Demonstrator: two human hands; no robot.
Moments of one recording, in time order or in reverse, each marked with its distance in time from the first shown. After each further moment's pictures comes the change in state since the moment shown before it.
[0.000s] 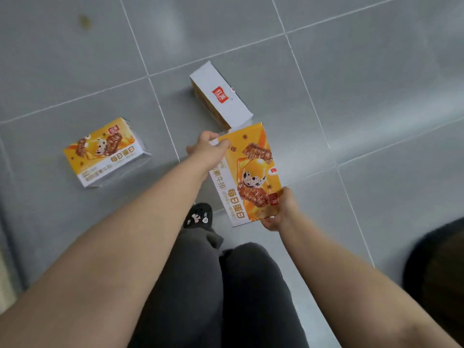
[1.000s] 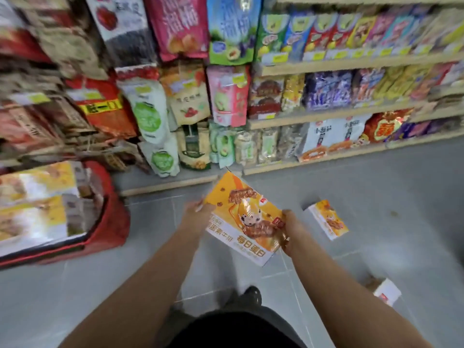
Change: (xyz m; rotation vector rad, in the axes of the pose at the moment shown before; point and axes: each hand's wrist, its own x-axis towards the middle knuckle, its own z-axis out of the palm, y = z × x) left_hand -0.685 -0.311 -0.051 -1.566 1.168 -0.303; right_hand -0.427 0.305 -0.128 -1.578 -0.800 -0.775
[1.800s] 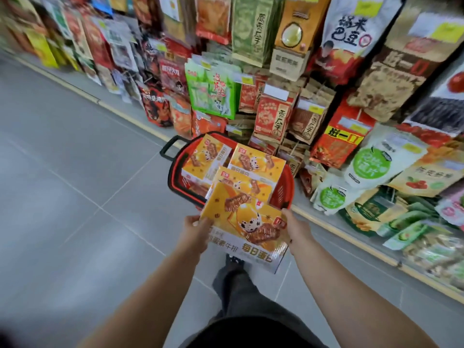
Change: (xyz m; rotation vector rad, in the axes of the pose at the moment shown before) left_hand -0.011 -0.125 -0.496 -0.578 0.592 -0.198; right_hand -0.224 0.154 0.492 -0.686 -0.431 -0.173
